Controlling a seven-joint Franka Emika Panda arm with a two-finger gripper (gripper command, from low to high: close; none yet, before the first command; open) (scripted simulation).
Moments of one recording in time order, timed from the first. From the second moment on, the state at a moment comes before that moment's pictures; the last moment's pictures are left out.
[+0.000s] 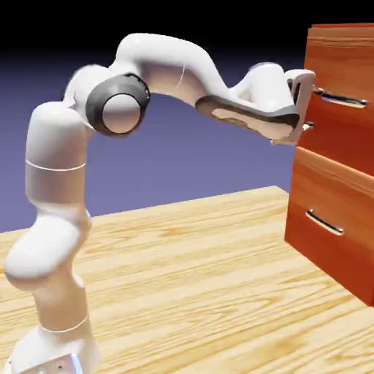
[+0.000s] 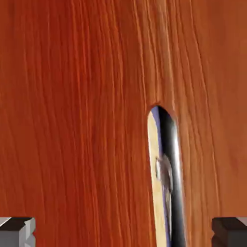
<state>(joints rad) -0.56 0.23 0.67 -1.57 -2.53 2.95 1.65</state>
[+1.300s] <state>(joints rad) -0.19 0.08 0.26 -1.66 -2.90 3.00 2.31</state>
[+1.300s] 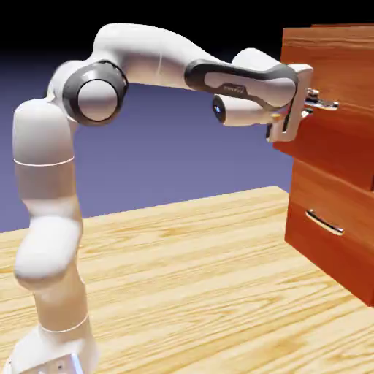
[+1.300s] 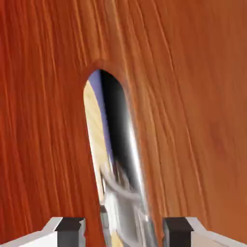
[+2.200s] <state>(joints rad) 0.65 0.05 -0.60 -1.70 -2.85 2.97 2.09</state>
